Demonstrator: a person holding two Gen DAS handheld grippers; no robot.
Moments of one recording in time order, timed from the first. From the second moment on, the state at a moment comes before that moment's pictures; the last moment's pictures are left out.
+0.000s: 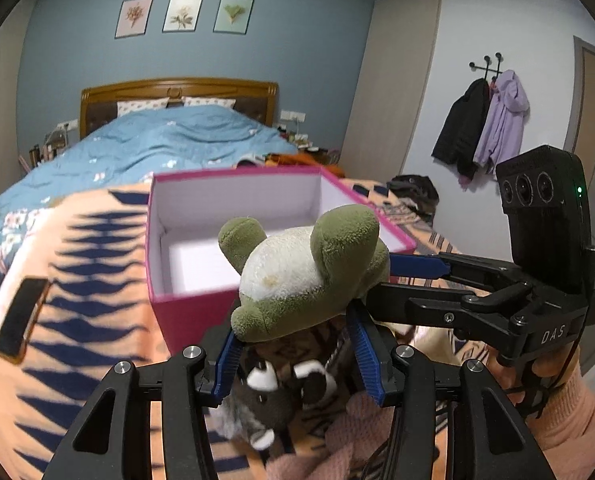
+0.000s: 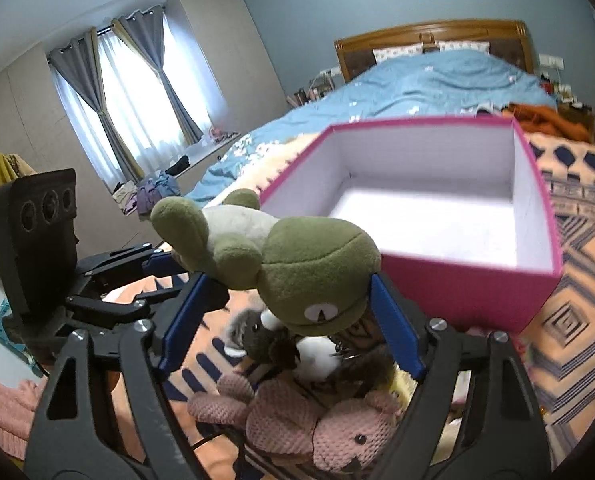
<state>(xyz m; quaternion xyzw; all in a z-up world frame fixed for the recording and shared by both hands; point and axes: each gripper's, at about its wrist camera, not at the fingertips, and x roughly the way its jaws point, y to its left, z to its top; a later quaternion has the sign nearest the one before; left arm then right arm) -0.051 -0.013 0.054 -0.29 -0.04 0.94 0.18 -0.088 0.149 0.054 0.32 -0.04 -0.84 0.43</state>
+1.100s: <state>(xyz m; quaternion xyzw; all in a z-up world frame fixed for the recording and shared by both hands) -0.124 -0.043 0.050 -0.31 -0.06 0.94 0.15 -0.151 0.121 0.048 0.33 -0.03 -0.85 0.42</state>
